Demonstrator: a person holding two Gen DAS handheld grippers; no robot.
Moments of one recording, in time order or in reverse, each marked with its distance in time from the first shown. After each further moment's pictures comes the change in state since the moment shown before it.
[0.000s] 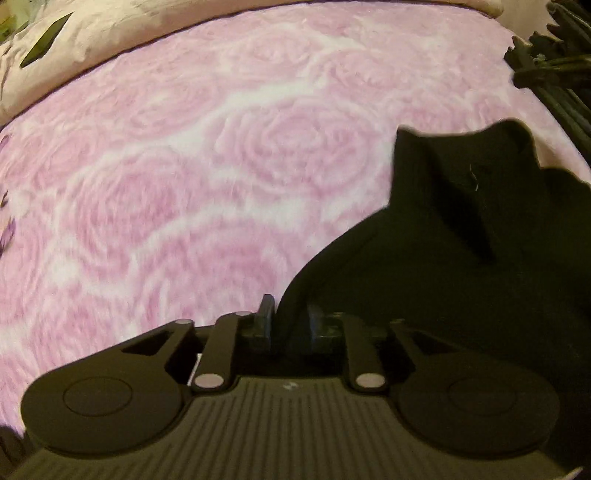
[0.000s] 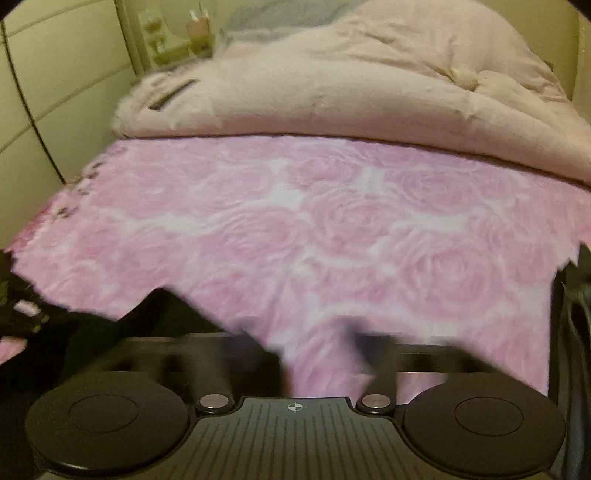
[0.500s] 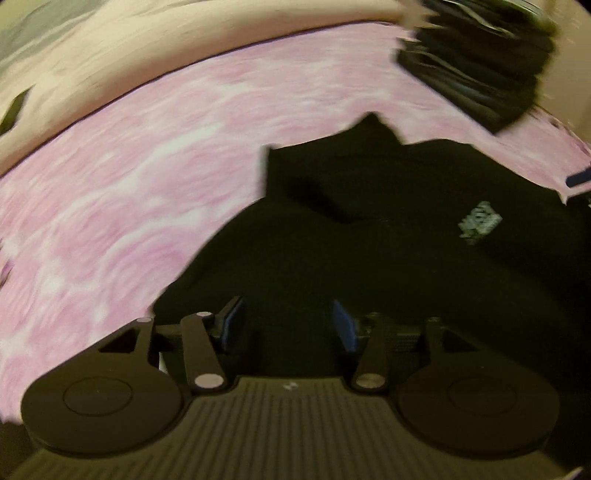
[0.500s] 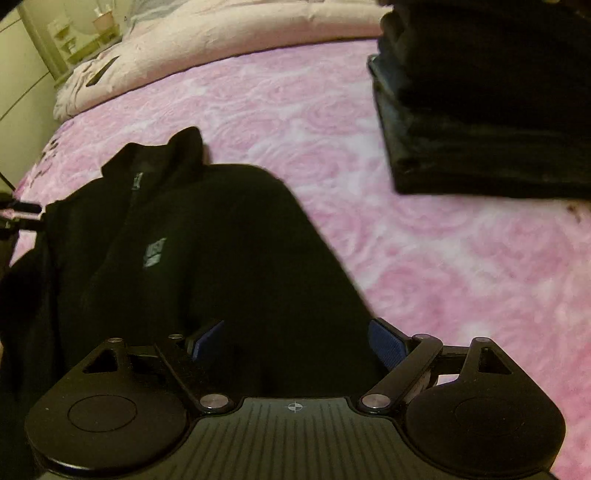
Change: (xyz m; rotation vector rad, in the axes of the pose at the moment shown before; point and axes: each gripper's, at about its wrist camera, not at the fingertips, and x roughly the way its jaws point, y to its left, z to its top) left arm -0.089 -0.078 -0.038 0.225 -0.116 -0.126; right arm -0.172 -0.008 -0.175 0.265 0.180 -0.178
